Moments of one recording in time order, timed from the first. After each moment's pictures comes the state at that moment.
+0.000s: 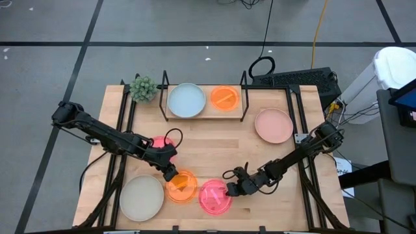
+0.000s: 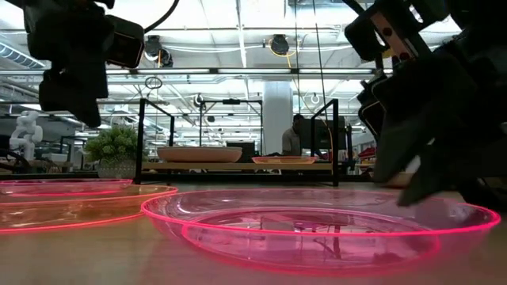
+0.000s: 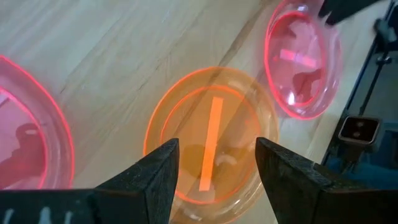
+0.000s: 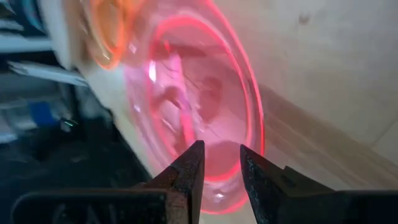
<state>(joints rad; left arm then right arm) -0.35 1.27 0.72 -0.40 0.04 -1.08 0.54 1.81 0.71 0.39 0.08 1.76</state>
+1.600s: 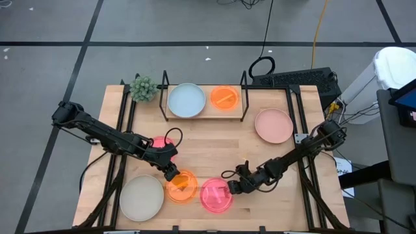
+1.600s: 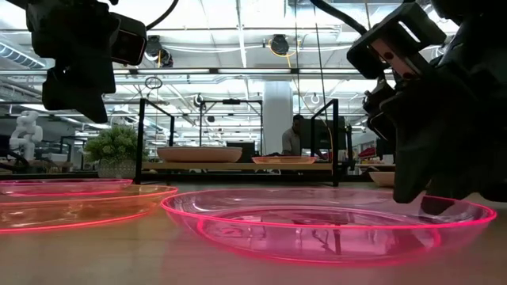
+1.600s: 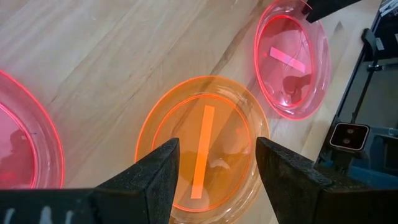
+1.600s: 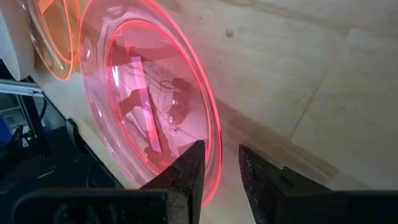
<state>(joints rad) -0.36 1.27 0.72 -0.37 0.02 -1.08 0.52 1.76 0.72 0.20 0.05 1.80</state>
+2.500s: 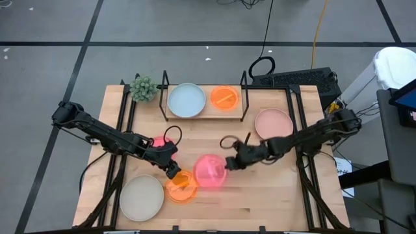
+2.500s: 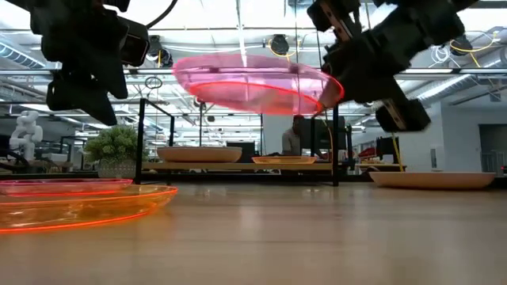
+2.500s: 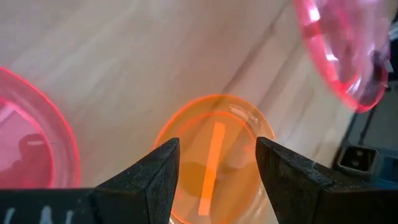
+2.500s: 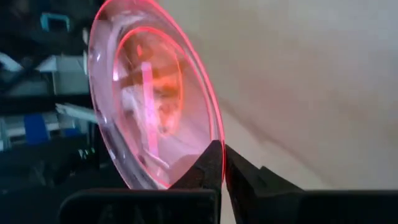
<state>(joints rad) -0.35 1.27 0.72 -0.37 -0.05 -1.11 0.23 1.47 0.72 0.07 -0.03 1.48</state>
